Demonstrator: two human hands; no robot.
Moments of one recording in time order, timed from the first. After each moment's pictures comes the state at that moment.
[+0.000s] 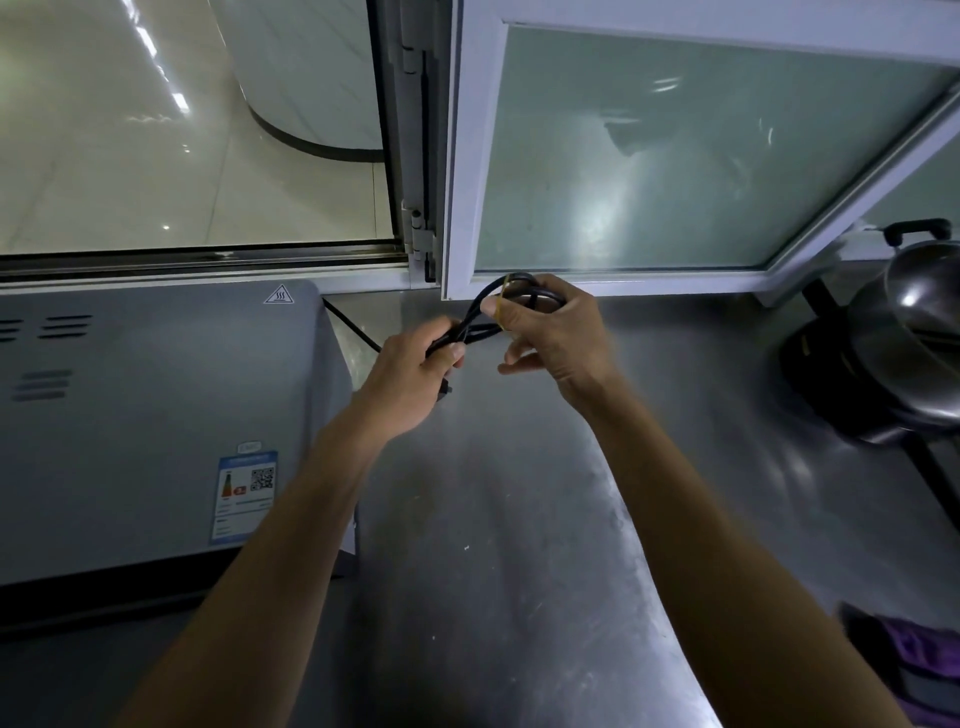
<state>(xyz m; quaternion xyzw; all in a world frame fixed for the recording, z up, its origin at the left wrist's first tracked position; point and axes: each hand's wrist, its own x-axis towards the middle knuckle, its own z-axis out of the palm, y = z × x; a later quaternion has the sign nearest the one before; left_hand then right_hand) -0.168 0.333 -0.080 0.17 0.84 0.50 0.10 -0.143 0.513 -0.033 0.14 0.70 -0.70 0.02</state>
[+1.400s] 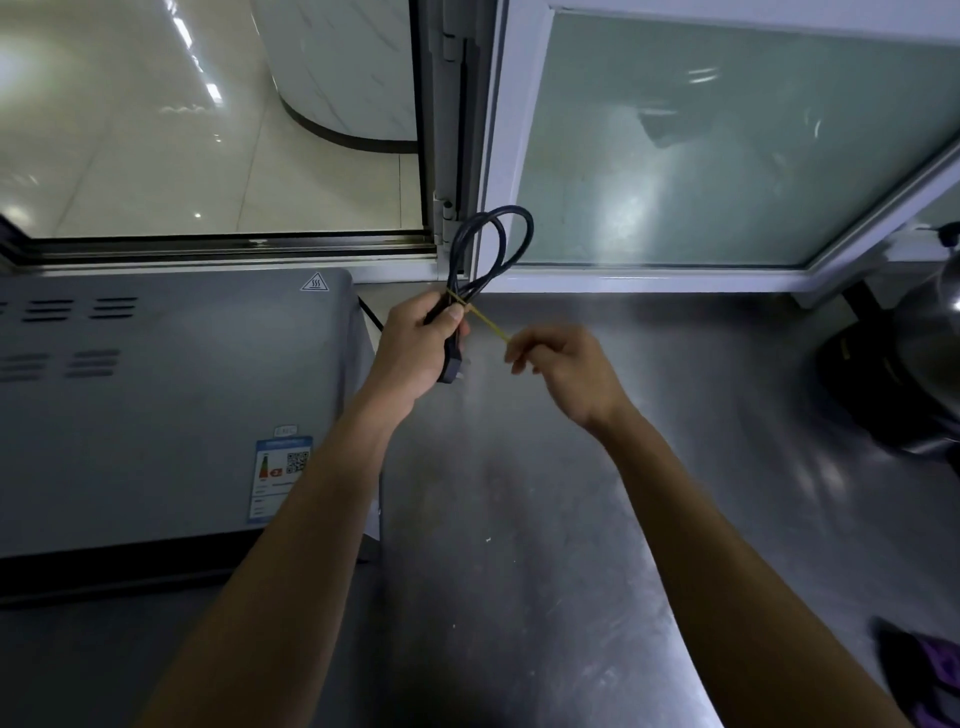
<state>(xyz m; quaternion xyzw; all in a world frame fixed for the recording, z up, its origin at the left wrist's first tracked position) -0.184 0.326 -0.081 0.01 0.77 0.63 0.08 -0.138 0.506 -0.084 0.04 0.83 -0.55 0.02</state>
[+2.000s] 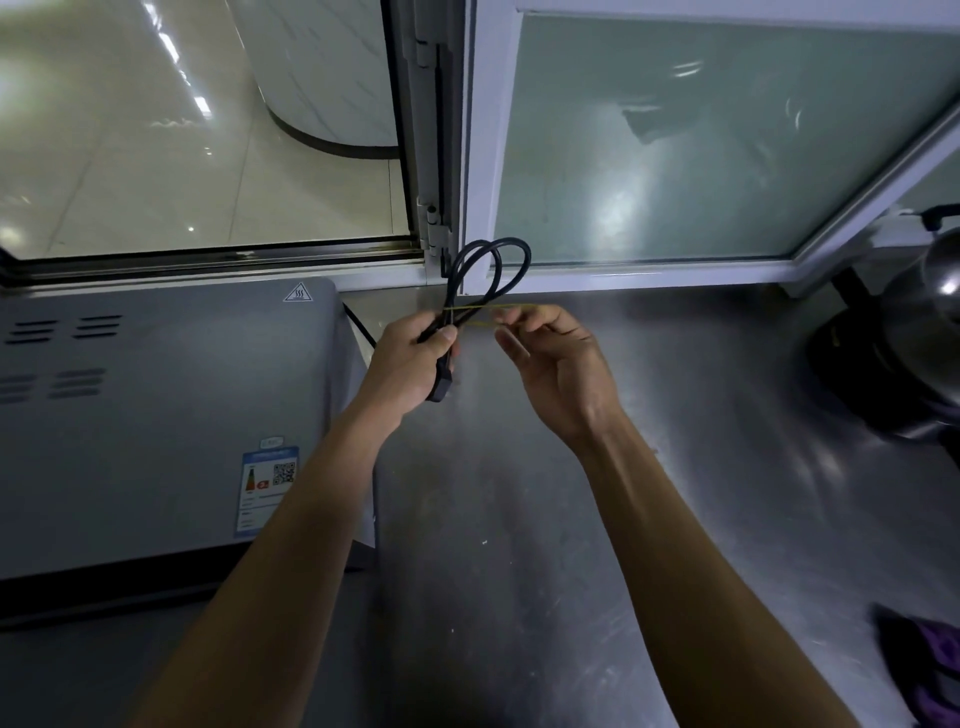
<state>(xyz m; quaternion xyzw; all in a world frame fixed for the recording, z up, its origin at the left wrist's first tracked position) -0.177 0.328 -0.086 0.02 0.80 0.58 0.12 -0.130 0.495 -0.077 0.02 0.45 -0.89 0.00</state>
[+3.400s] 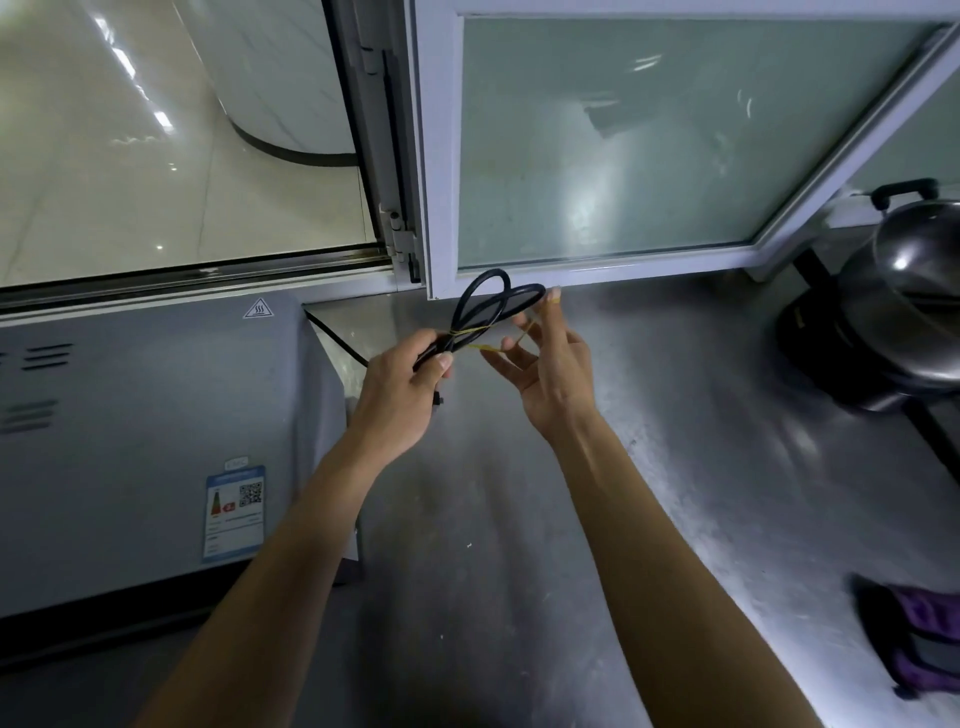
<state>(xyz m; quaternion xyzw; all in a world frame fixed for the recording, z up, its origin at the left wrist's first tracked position) -0.149 0.342 -0.083 0.14 0.86 0.49 0.06 -0.129 0.505 -0.074 0.28 0.43 -0.86 -0.07</state>
